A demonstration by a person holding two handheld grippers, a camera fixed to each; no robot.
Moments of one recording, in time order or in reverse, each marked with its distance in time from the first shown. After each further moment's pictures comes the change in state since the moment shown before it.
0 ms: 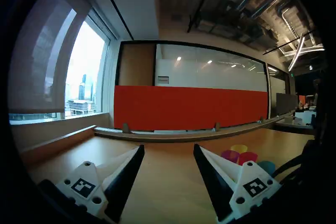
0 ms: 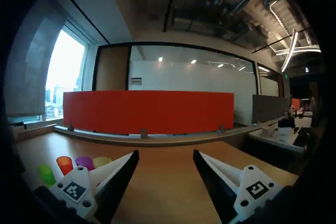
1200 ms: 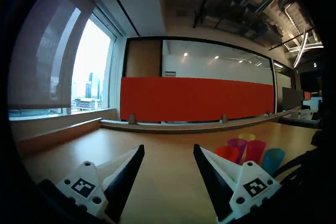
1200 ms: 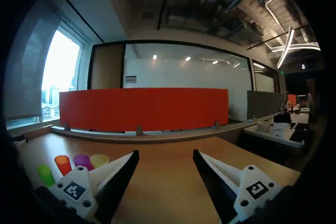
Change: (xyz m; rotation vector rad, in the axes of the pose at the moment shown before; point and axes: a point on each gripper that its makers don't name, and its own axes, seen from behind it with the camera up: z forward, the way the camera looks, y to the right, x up) left arm -0.046 -0.007 -0.002 0.061 -0.028 0.011; right arm -0.010 0.012 -0.010 -0.046 -0.026 0.013
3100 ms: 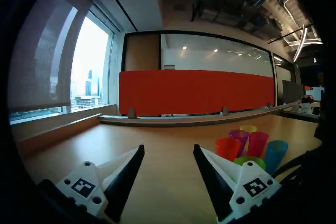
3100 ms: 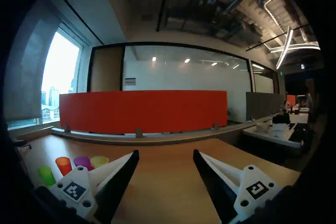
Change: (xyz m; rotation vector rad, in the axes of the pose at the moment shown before) left arm -0.018 0.003 0.004 0.000 -0.049 0.027; right arm 0.007 0.003 -0.007 -0.004 0.023 0.006
